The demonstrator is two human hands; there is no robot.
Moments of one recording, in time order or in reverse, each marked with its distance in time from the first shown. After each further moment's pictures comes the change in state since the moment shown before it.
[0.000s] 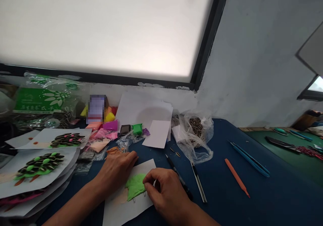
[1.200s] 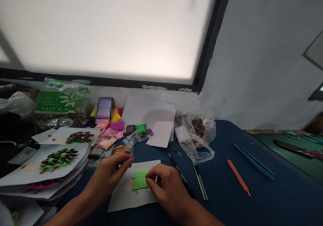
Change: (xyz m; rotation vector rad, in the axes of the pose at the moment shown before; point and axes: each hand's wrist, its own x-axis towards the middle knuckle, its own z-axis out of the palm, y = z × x) left_hand -0.042 0.003 -0.021 -0.707 0.258 -0.178; right_hand 0.001 0.000 0.000 0.050 0.020 -0.066
